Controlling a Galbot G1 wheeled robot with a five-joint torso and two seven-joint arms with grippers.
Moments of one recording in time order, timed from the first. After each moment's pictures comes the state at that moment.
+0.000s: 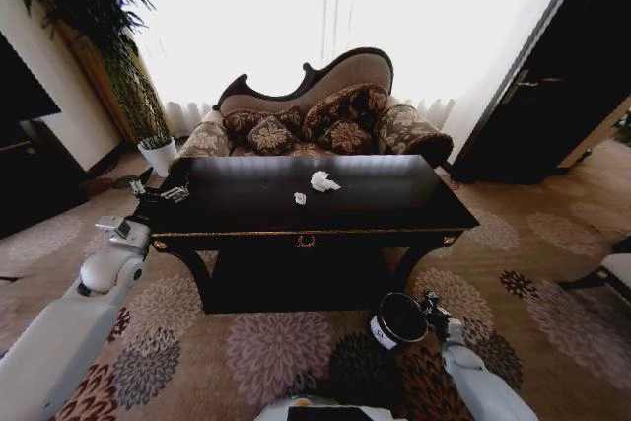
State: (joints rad) left arm 1.09 -0.74 -0.58 -1.80 -0.65 -0.12 -0.05; right arm -1.02 1.09 0.36 0.69 0.43 0.37 -0.04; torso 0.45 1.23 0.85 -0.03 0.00
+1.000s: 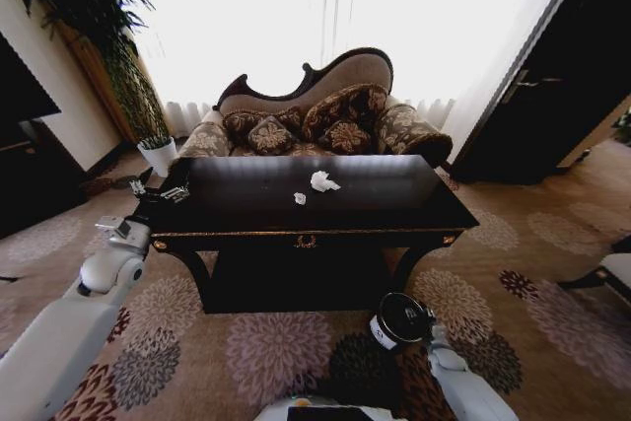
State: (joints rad) left arm 1.09 -0.74 -0.58 -1.80 -0.65 -0.12 -0.05; right arm -1.02 1.14 0.37 0.70 0.37 0.38 -0.03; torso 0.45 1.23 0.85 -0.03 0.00
